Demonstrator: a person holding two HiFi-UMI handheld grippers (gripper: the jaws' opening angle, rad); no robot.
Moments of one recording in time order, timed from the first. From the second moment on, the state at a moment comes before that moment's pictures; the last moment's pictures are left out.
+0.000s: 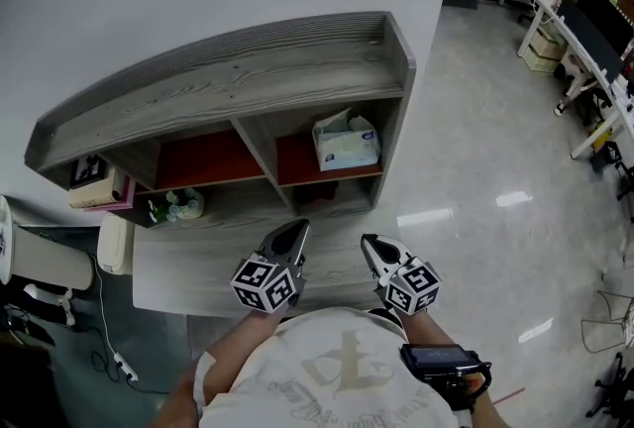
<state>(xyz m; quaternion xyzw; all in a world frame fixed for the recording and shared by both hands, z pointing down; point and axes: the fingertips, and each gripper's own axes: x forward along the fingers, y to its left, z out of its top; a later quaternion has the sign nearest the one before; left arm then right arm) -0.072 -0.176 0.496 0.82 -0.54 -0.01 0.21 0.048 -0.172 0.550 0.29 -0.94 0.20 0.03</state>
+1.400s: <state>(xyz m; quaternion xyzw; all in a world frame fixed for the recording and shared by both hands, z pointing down) -0.073 -0.277 0.458 0.78 -0.60 0.04 0.15 0.026 -0.203 0.579 0.22 -0.95 0.23 0.05</state>
